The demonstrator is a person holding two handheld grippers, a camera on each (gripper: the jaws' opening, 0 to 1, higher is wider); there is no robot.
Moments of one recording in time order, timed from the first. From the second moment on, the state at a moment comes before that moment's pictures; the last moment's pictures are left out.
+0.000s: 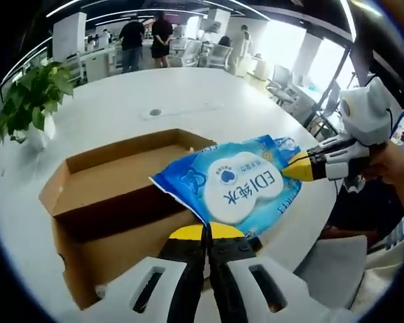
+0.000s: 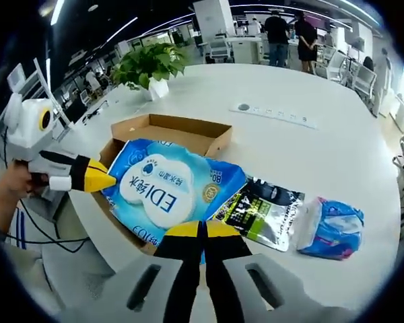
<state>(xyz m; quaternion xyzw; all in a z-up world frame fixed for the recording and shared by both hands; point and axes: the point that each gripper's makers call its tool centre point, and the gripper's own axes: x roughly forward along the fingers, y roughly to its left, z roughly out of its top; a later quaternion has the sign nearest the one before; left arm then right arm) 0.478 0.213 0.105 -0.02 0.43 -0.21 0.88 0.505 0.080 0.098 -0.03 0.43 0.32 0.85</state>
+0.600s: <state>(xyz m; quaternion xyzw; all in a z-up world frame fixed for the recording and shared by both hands) 0.491 0.162 0.104 -0.01 0.41 -0.24 0.88 0.517 0.030 0.093 -0.04 0.43 0.30 0.85</state>
